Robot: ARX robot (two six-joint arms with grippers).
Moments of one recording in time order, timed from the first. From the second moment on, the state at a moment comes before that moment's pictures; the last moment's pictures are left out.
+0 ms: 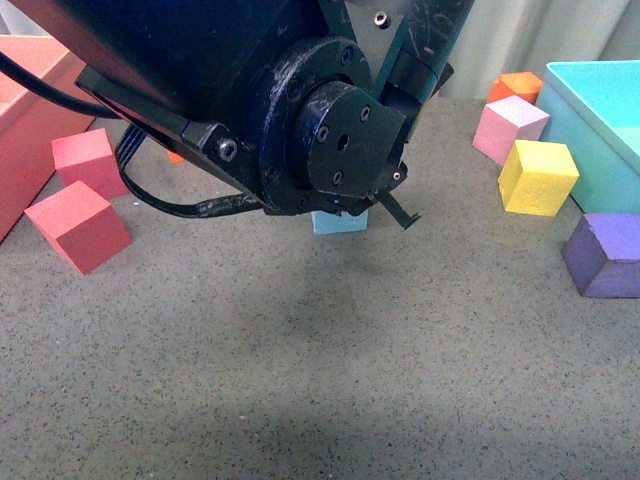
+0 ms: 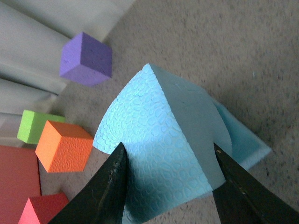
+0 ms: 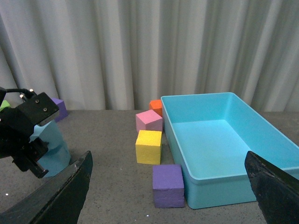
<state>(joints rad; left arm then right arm) -0.63 2.22 1.27 0.36 -0.55 0.47 0.00 0.00 0.00 0.00 0.00 0.00</state>
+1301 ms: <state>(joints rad) -0.57 1.92 0.83 1.00 -0.54 0.07 0.00 0.00 0.00 0.00 0.00 0.00</state>
